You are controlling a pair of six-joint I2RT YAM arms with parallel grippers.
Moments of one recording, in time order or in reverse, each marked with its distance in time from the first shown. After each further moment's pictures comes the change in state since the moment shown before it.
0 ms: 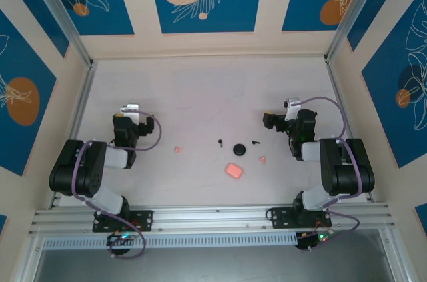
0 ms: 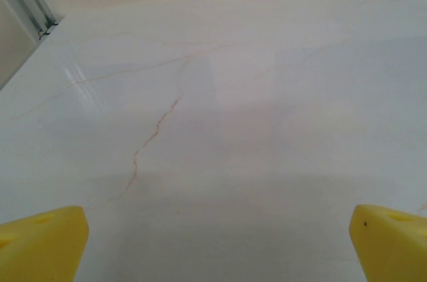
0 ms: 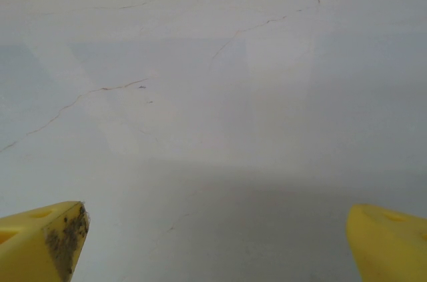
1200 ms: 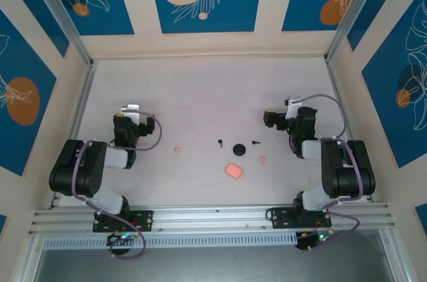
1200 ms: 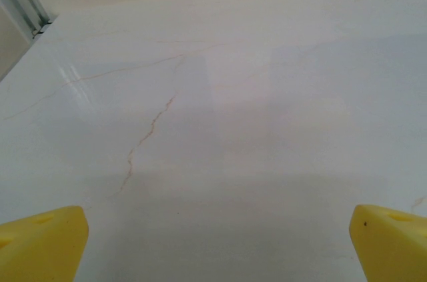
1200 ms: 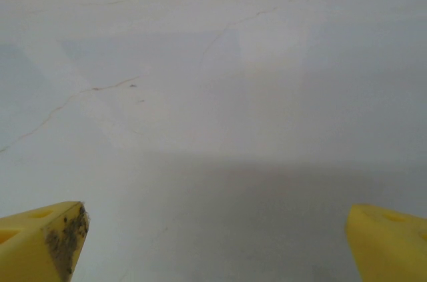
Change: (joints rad) left arm 0.000 0.000 0.000 -0.008 0.019 0.003; right arm -0.002 -0.040 0.064 -0.152 0.026 0.027
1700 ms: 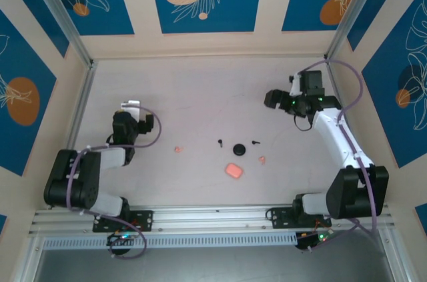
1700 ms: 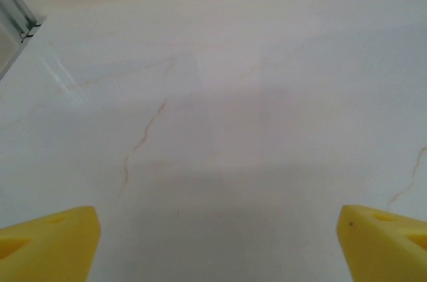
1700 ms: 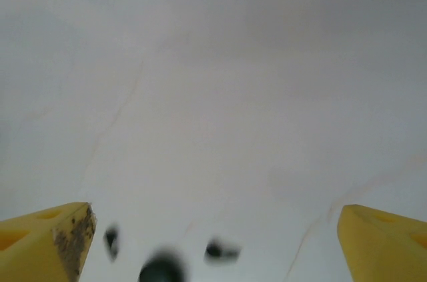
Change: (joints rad) left arm -0.012 -0.142 0.098 -0.281 0.025 0.021; right arm 0.100 -0.171 0.646 -1.295 -0.006 0.243
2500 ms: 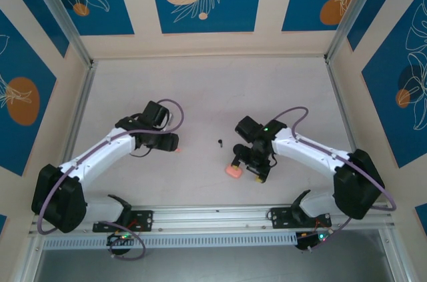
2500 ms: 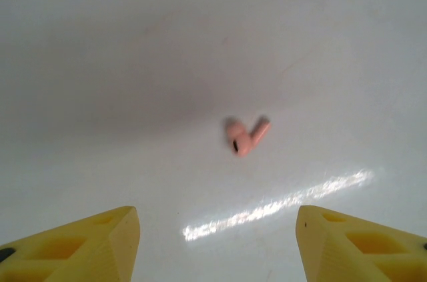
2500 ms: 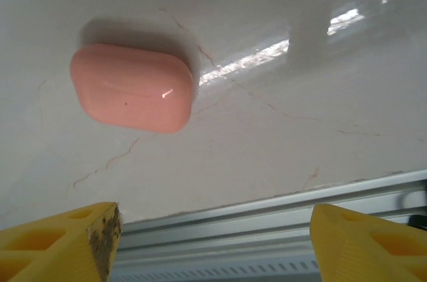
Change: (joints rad) left arm -0.406 -0.127 0.454 -1.358 0.112 -0.341; right arm 0.659 0.071 -0.197 -0.311 -0.012 0.916
